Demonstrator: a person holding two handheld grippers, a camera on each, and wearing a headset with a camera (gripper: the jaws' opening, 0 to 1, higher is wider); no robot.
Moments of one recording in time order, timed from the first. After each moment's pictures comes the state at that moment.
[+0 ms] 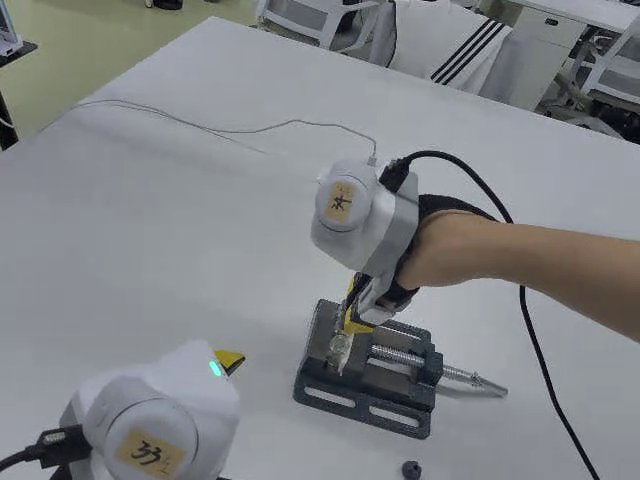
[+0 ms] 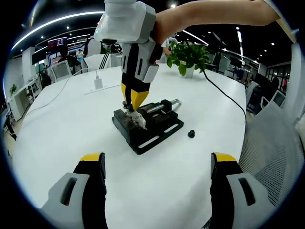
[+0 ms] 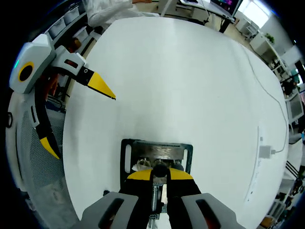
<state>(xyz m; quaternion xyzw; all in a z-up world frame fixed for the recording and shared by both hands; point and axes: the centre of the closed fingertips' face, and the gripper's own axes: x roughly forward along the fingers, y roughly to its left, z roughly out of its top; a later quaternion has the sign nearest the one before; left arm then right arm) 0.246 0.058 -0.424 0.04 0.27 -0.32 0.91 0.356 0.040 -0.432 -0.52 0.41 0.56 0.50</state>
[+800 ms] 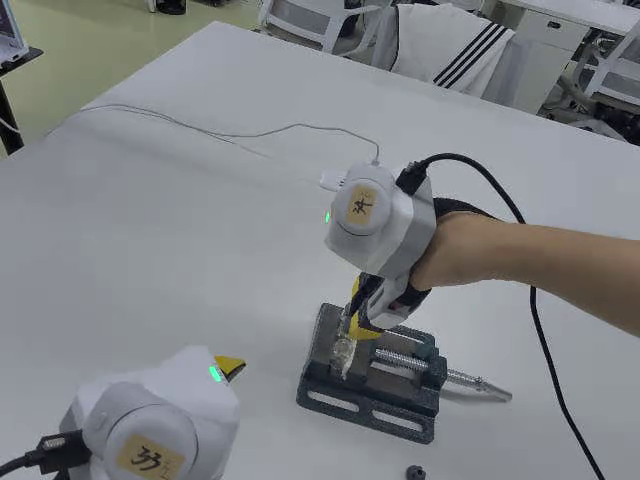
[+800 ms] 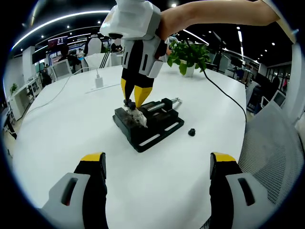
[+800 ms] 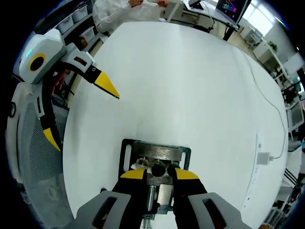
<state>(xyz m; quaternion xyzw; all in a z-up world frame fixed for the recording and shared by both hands) 0.245 0.063 -0.426 0.04 0.27 -0.31 0.91 0.360 0.043 -0.425 -0.51 0.38 0.59 0.50</state>
